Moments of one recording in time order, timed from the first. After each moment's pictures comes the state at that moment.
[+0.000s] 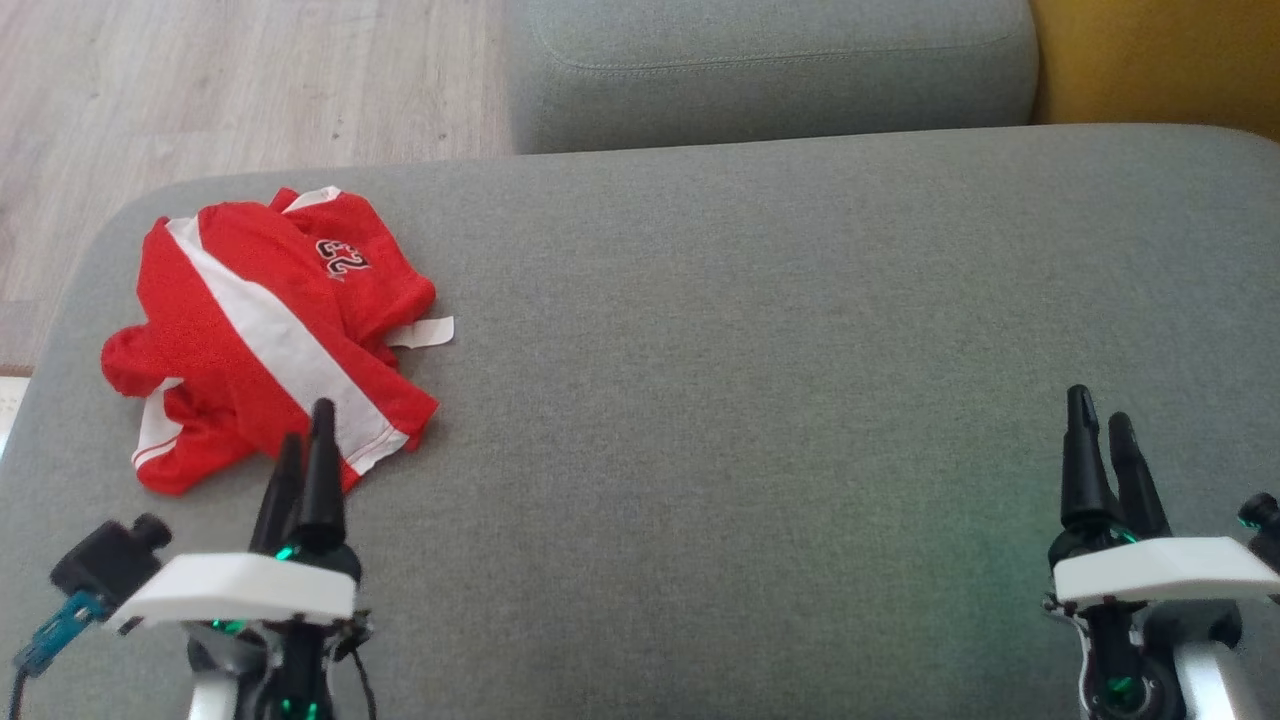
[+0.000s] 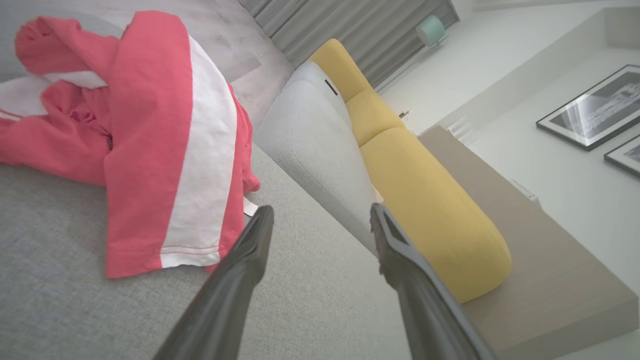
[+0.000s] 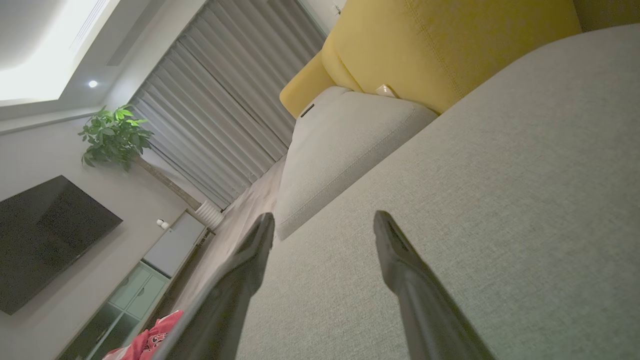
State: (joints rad) left arm 0.01 0.03 -0.03 0.08 -0.93 -0.04 -0.05; right arm -0.01 -0.04 -0.06 0.18 0.77 0.13 -0.05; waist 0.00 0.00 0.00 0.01
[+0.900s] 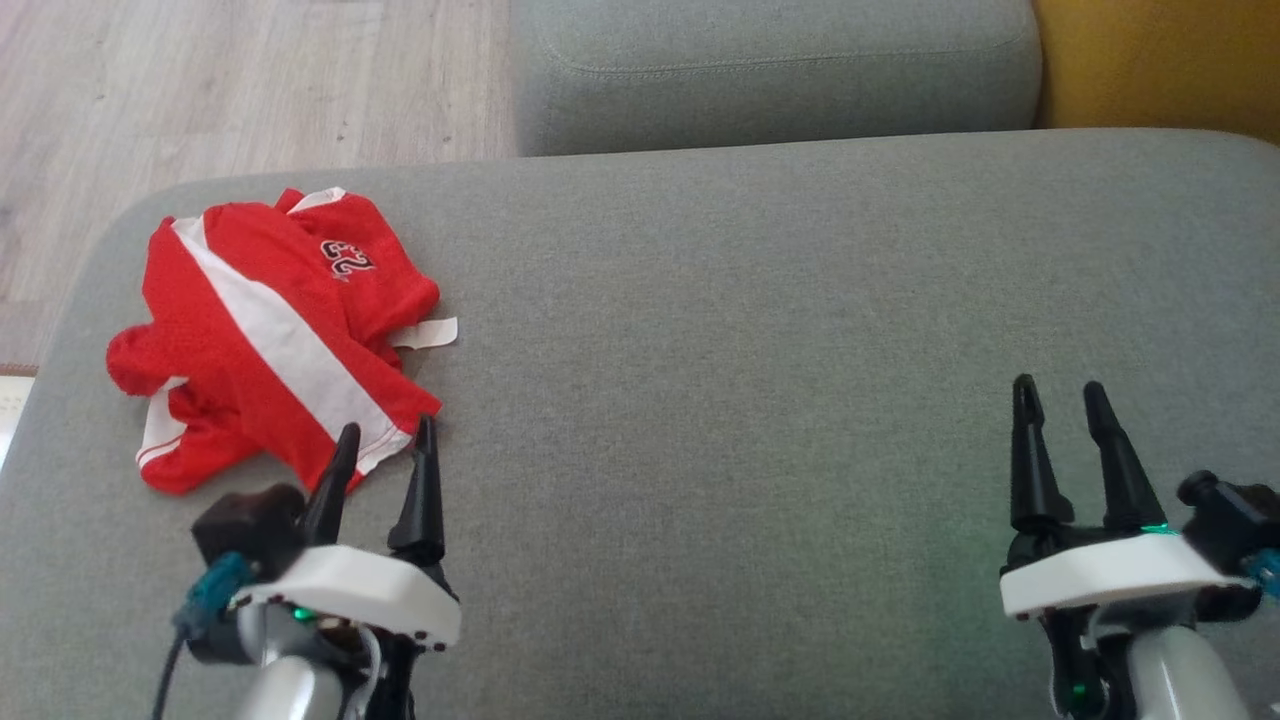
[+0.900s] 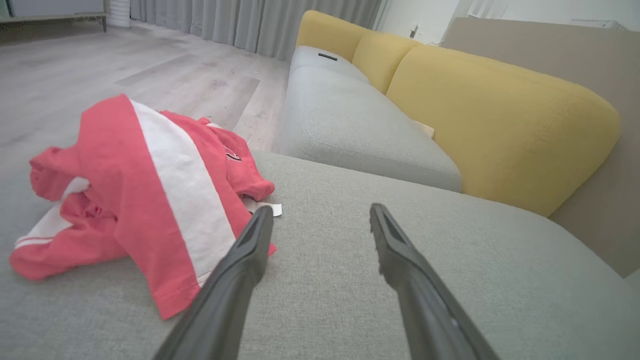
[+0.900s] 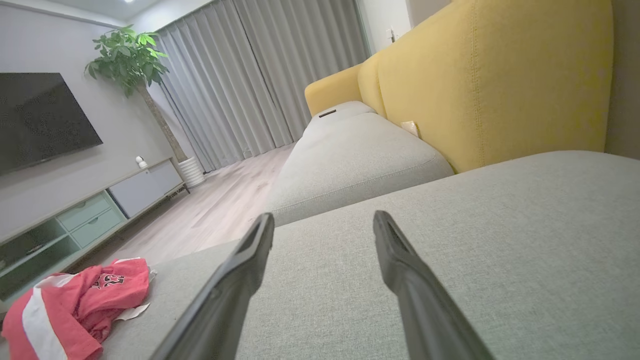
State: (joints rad) left arm -0.01 0.18 -0.34 0.04 -0.51 0.20 -0.13; right arm -0.01 -0.04 -0.01 0.14 0.38 0.13 -0.13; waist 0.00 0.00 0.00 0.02
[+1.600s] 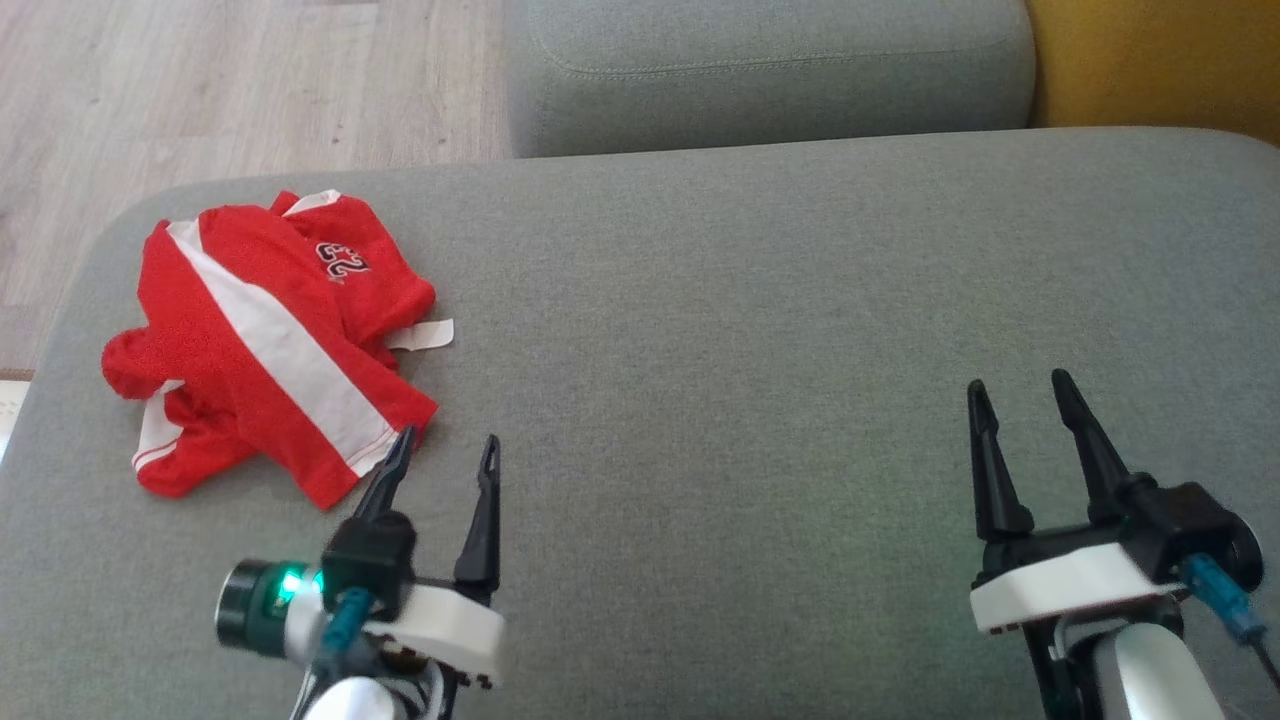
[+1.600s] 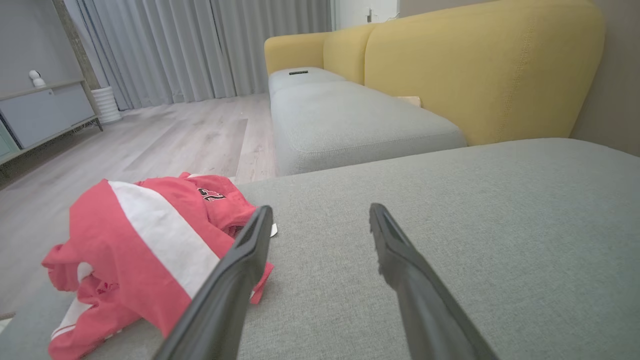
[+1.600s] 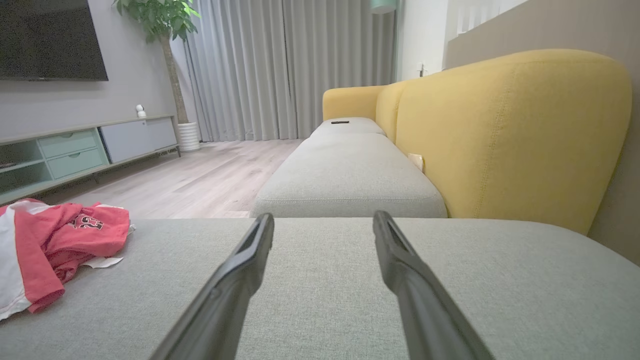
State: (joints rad) left arm -0.06 0.28 -0.57 0.04 -0.28 0.36 -0.19; right arm -0.01 -0.04 0.02 0.13 0.08 0.13 -0.19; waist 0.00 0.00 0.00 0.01
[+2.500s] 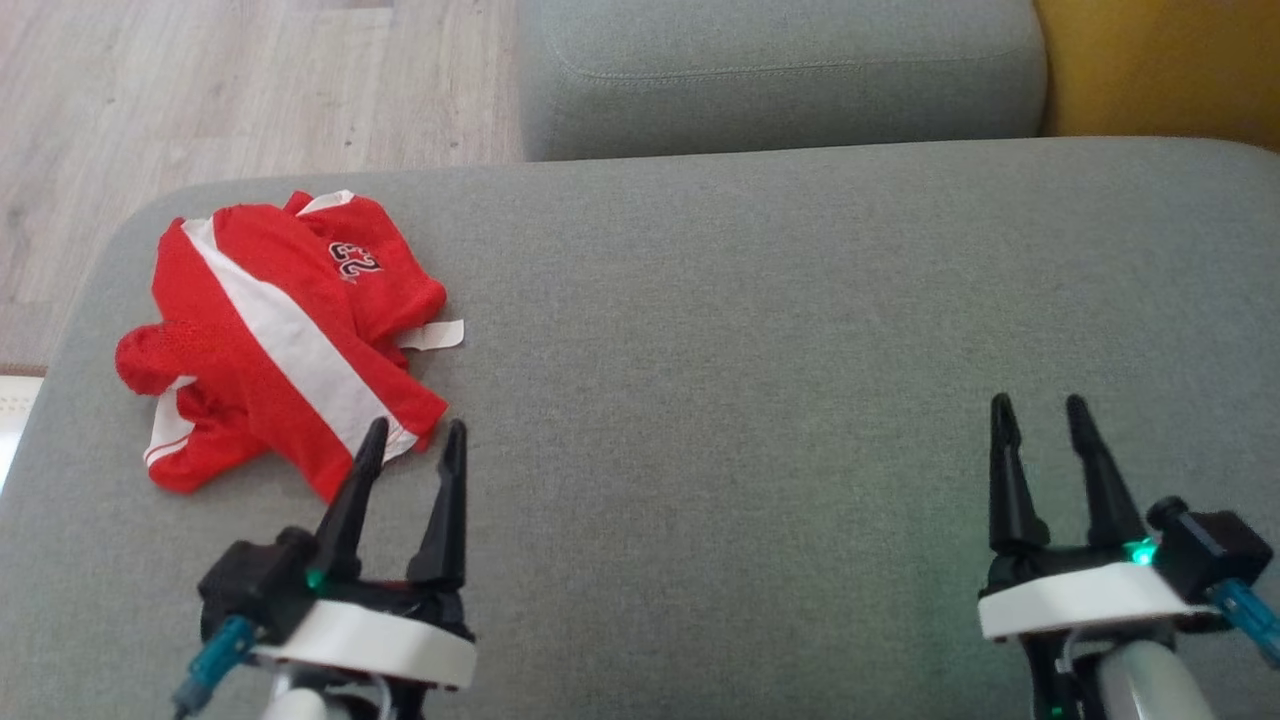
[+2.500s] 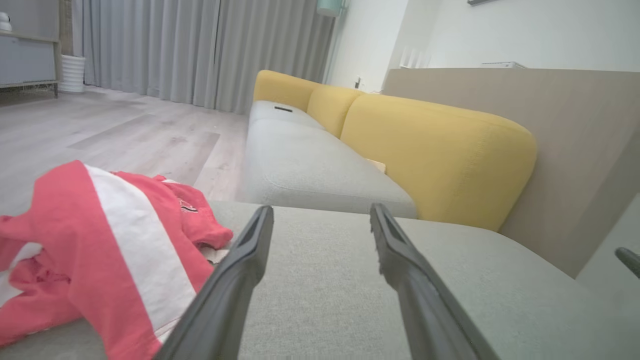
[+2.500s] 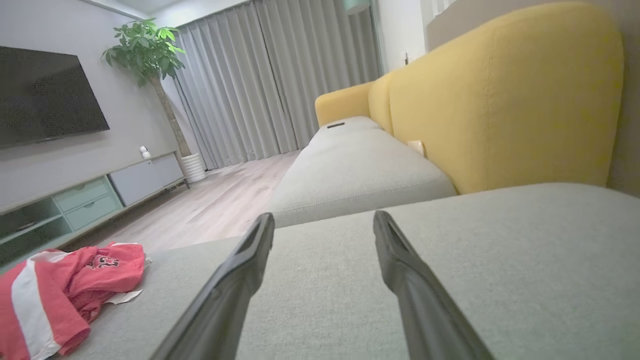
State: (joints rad) left arm 0.07 0.07 -0.25 0.00 -0.31 -0.03 -0.25; right arm 0.00 -0.04 0.02 0.19 0.26 0.13 -0.25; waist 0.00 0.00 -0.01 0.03
